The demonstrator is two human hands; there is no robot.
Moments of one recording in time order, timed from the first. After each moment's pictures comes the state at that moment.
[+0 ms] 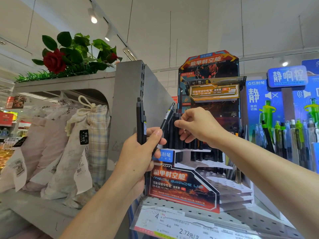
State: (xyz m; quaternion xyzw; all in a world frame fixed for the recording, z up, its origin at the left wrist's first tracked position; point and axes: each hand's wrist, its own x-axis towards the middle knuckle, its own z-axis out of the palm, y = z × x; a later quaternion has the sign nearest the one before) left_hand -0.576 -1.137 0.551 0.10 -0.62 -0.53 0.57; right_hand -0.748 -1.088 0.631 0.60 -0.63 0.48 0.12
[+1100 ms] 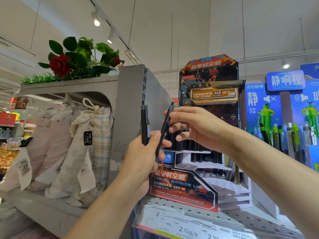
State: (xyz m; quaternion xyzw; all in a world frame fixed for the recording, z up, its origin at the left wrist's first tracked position) left_hand -0.579 -1.128 0.552 0.12 -0.62 -0.54 0.56; right_hand -0.726 -1.063 0.635 0.67 -0.44 0.56 -0.22
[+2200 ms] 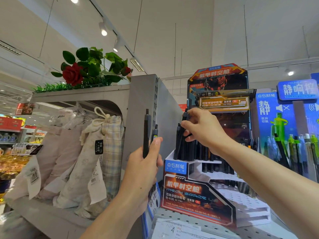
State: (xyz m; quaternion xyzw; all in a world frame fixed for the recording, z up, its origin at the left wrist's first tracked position) left_hand -0.558 -1.146 0.543 0.12 -0.63 -0.49 0.59; right_hand -0.724 -1.099 0.643 0.59 -0.57 0.55 0.15
